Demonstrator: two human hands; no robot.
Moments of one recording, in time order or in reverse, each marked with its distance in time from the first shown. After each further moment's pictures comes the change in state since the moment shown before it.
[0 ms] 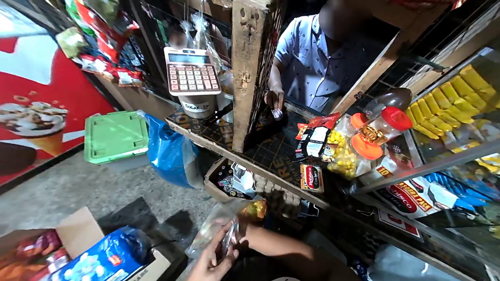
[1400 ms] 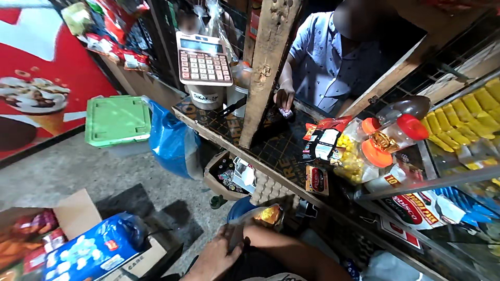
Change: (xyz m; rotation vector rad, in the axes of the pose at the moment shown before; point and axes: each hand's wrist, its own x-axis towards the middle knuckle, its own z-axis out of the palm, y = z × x) left_hand 0.027 -0.004 0.001 0.714 -0.276 -0.591; right_hand 0.037 0.060 0.023 -0.313 -0.356 0.303
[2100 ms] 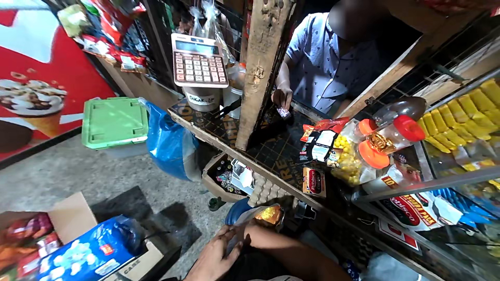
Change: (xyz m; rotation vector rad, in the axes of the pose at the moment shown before) left_hand 0.002 -0.002 0.010 -0.163 0.239 0.312; right_hand -0.015 -0.003 -0.012 0.053 -0.008 0.069
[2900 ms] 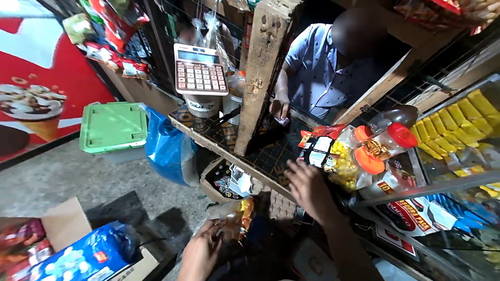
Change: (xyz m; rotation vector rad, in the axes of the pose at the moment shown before) left_hand 0.006 -0.008 -0.007 0.167 0.449 0.066; right_hand -0.122 0.052 -0.105 -0.480 1.211 -0.043
